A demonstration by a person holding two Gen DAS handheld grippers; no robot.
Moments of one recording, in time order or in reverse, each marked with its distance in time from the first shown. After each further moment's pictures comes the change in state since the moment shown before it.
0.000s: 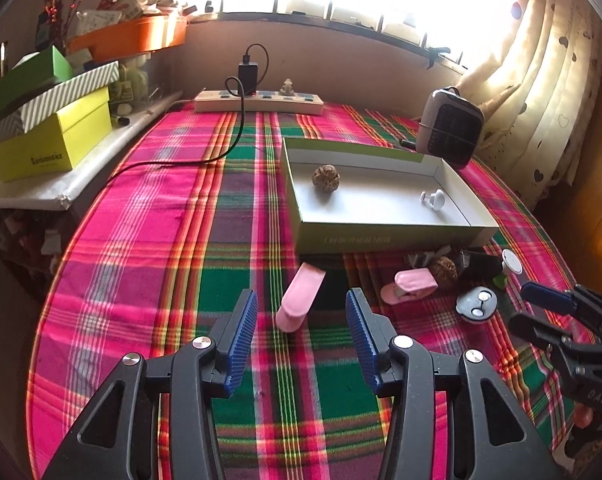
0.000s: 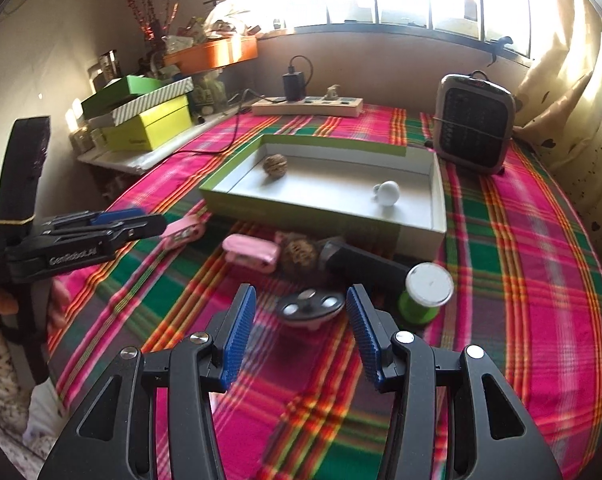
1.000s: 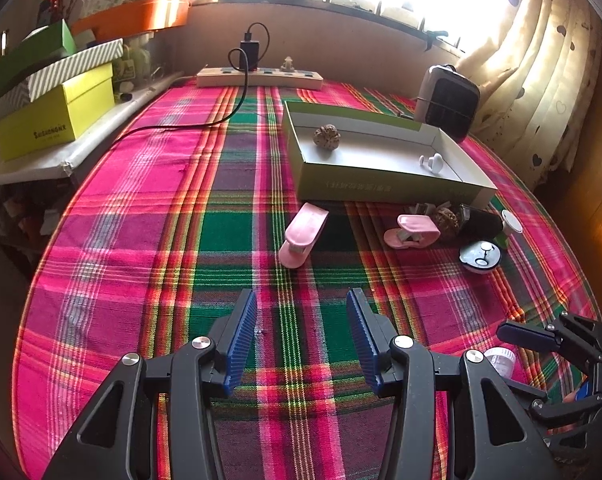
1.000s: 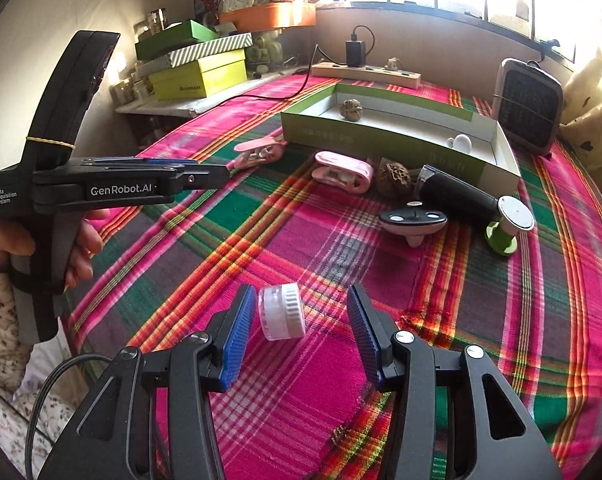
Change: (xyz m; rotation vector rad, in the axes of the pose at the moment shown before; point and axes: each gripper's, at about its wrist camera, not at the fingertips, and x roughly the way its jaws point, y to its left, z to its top) left arm -0.001 0.004 -0.031 0.002 0.047 -0.003; right arm 0.009 0.047 -0.050 -0.103 0.072 0.083
